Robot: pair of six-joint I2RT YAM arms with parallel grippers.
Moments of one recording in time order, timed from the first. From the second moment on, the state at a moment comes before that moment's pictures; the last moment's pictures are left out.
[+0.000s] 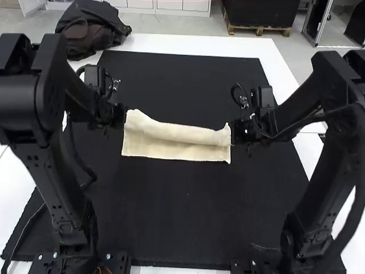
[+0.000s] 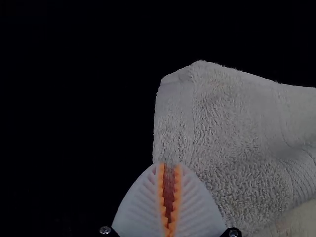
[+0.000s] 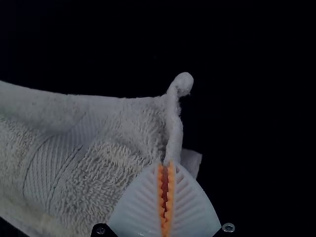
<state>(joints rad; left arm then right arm) 0.12 1.51 0.63 0.16 0.26 0.22 0.21 1.64 0.60 0.29 -0.18 0.01</state>
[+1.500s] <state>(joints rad) 0.30 1.45 0.32 0.50 0.20 0.27 0.21 1.73 0.57 0.26 -0.21 -0.09</state>
